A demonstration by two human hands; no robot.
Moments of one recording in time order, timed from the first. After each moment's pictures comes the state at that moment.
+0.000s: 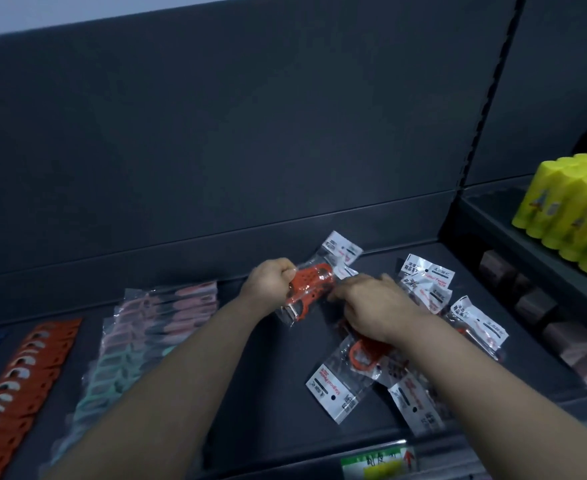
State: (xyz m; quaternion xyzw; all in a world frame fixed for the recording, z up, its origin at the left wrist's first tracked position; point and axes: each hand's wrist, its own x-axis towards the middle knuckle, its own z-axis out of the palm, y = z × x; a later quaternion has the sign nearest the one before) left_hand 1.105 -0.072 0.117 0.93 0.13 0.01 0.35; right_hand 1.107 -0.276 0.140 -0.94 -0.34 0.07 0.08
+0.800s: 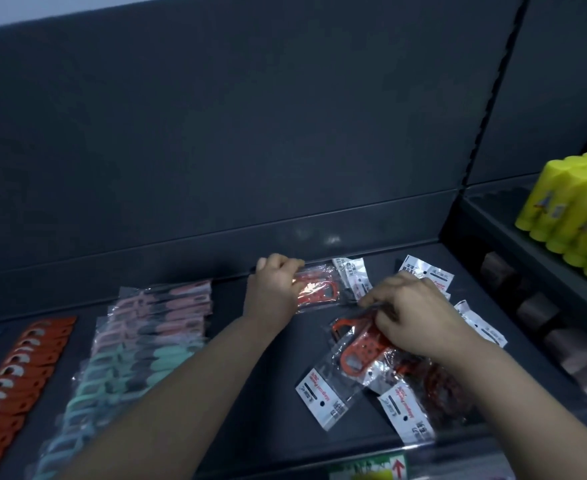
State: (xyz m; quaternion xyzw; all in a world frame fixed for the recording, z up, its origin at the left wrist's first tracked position) left_hand 1.097 -0.097 0.103 0.97 0.04 0.15 0.17; right_hand 1.109 -0.335 0.137 -0.93 -0.32 -0.01 0.17
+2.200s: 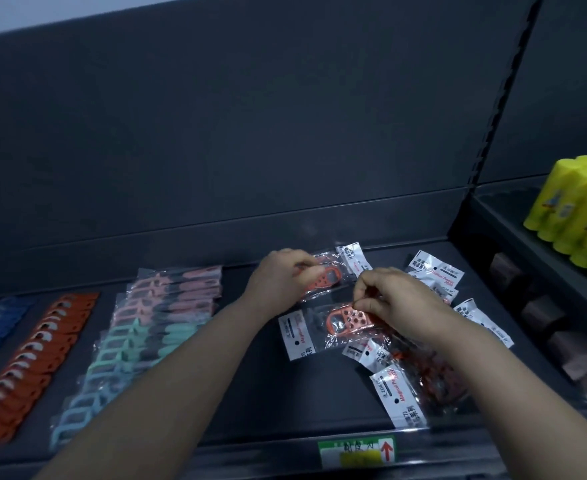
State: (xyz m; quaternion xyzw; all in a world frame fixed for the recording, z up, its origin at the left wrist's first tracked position) left_hand 1.072 -0.114 0.141 0.95 0.06 0.09 0.30; right_hand 1.116 -0.328 0.137 -0.89 -0.36 0.06 0.27
